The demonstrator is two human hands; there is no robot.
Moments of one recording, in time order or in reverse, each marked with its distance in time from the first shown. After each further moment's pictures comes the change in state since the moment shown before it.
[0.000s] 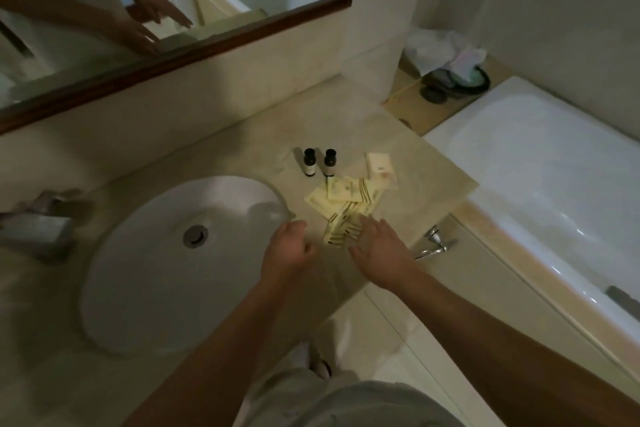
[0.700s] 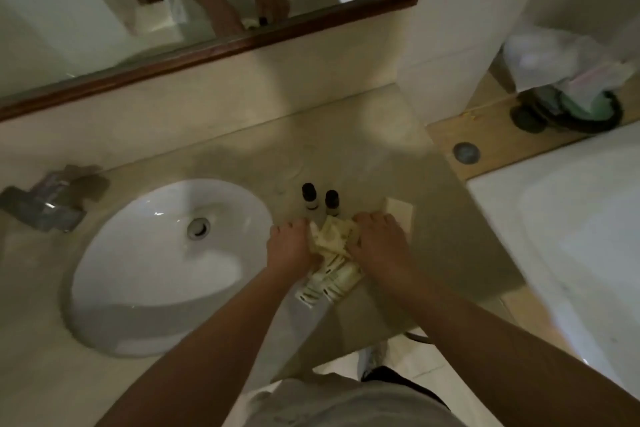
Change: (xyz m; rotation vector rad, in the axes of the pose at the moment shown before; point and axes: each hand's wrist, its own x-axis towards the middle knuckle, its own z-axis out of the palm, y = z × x) left_hand 0.133 0.059 0.035 0.276 0.003 -0.404; right_hand 0.176 0.043 -0.050 -0.130 -0.072 -0.311
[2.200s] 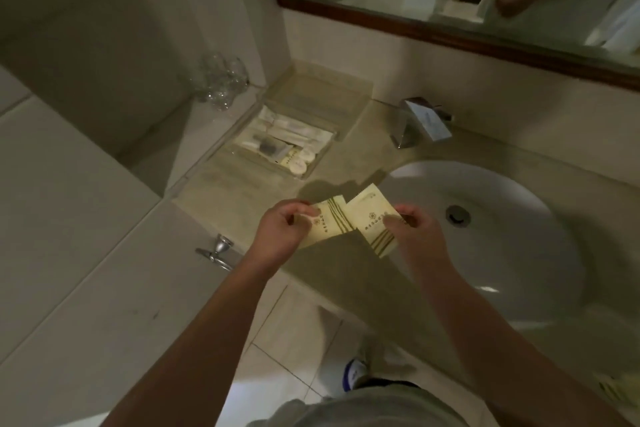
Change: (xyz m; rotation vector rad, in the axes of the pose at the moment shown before) left_hand -0.282 -0.447 -0.054 -1.251 0.783 -0.438; right_hand -0.114 -0.429 0.149 0.918 -0.406 -0.195
